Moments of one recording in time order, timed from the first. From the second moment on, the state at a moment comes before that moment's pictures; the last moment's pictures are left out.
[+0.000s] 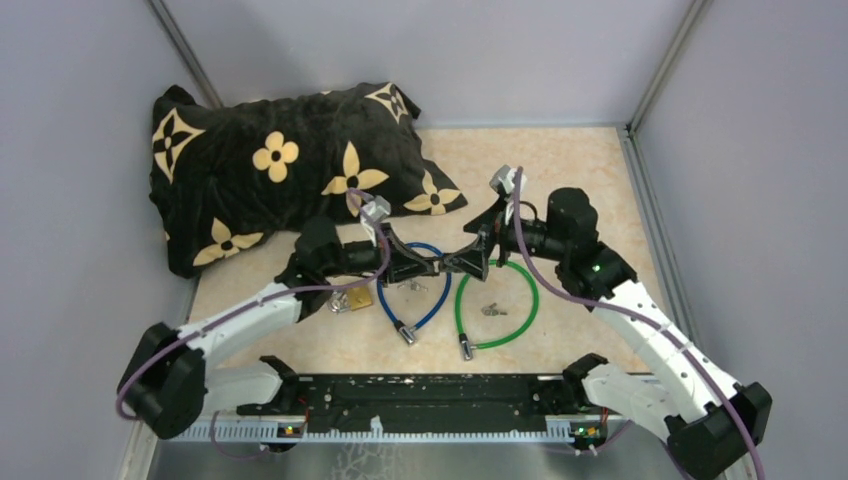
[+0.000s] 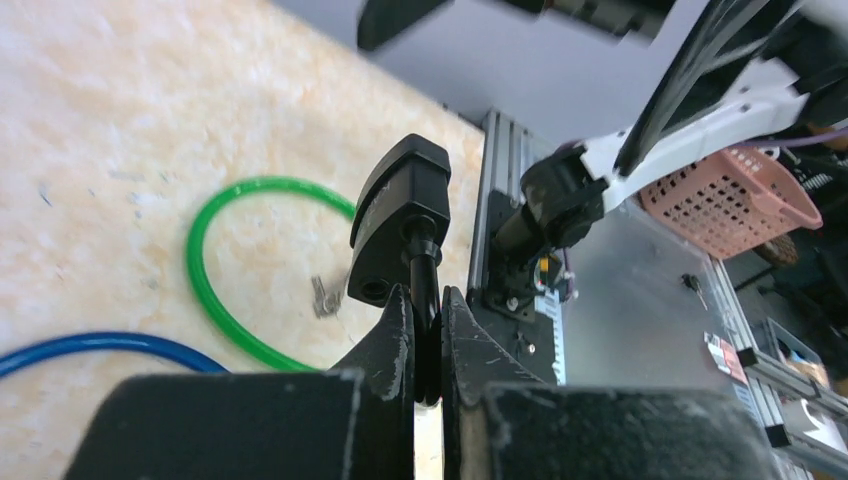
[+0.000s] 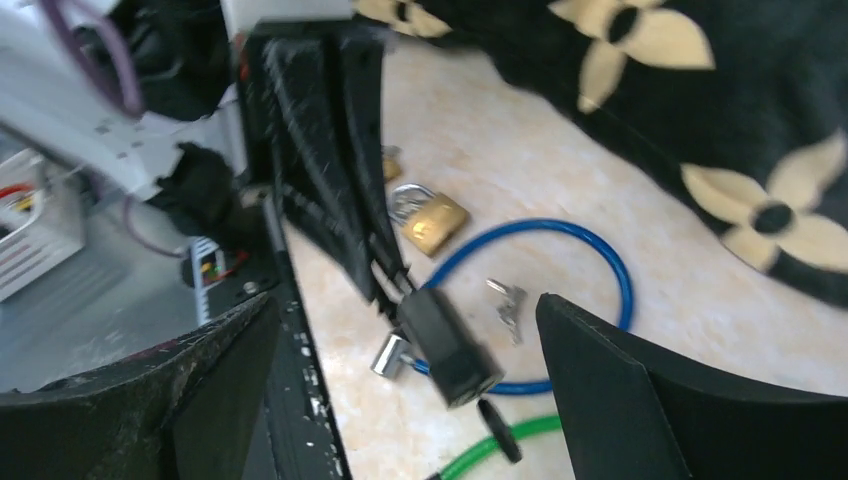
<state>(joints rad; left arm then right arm) -0.66 1.22 0.60 0.59 0.77 -0.50 0.52 0.96 0.93 -0.25 -0.62 0.13</state>
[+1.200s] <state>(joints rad) -0.41 0.75 0.48 0.67 0.88 -0.74 0.72 1.19 0.92 0.25 -0.79 0.05</state>
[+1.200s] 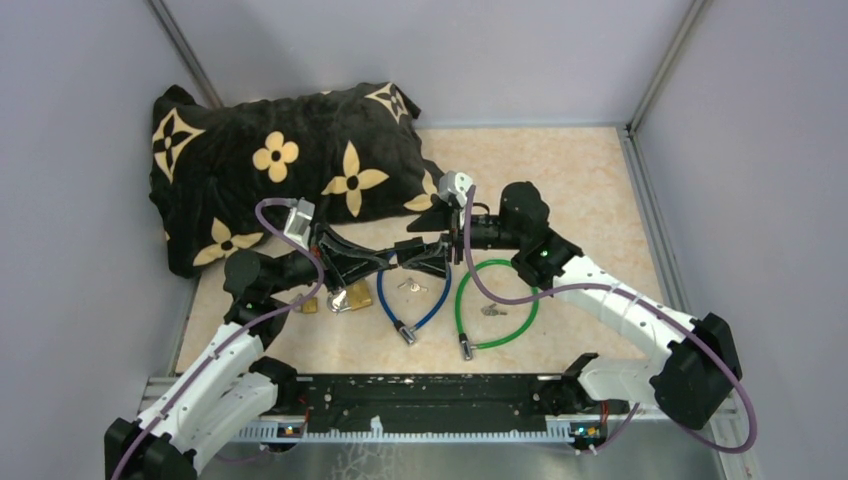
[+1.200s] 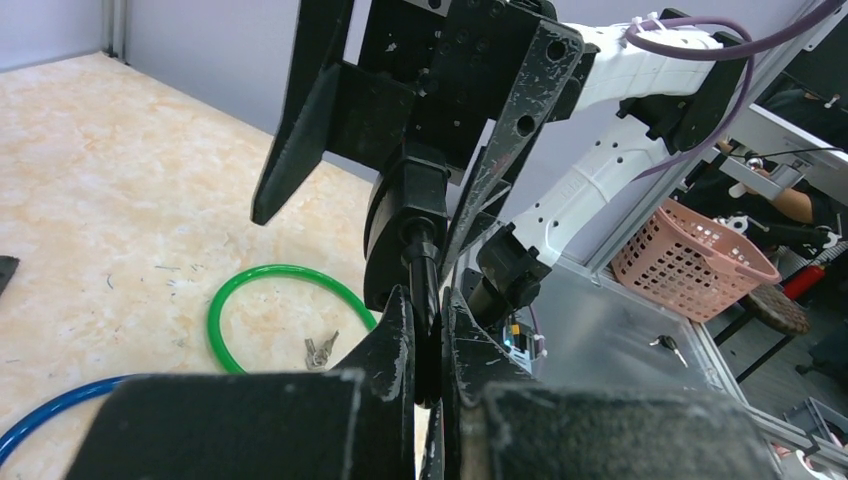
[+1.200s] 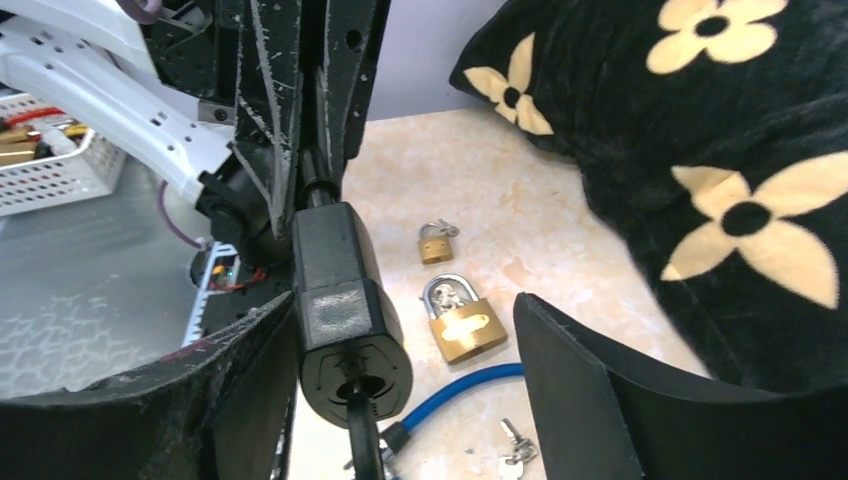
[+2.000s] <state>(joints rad) -0.35 0.71 0.47 0.72 0.86 -0.72 0.71 1.22 0.91 0.39 -0.93 0.35</state>
